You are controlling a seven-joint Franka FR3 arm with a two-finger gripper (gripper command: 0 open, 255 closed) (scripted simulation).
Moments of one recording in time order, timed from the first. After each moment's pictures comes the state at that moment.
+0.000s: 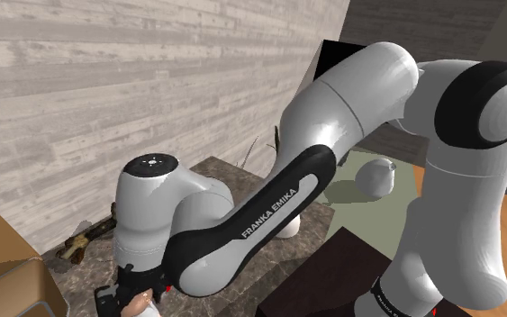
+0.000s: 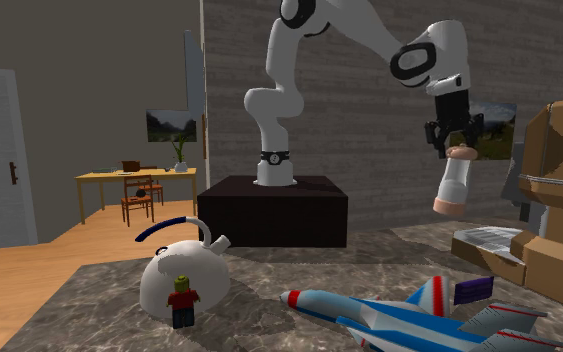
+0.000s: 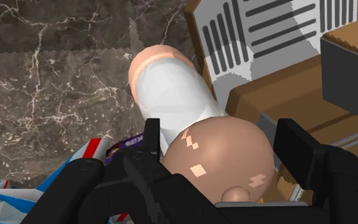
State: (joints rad) arm 0.51 0.33 0.44 -2.06 -0.11 2.51 1.03
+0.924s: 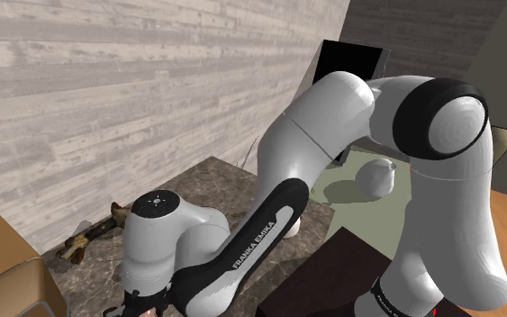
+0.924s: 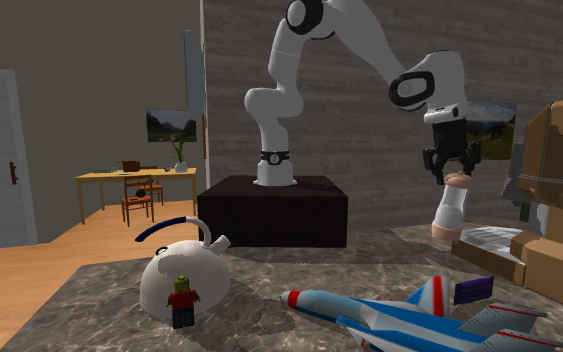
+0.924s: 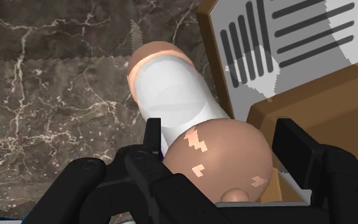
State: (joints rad) arm 0.55 0.47 0.38 -2.07 -0.20 2.65 1.08
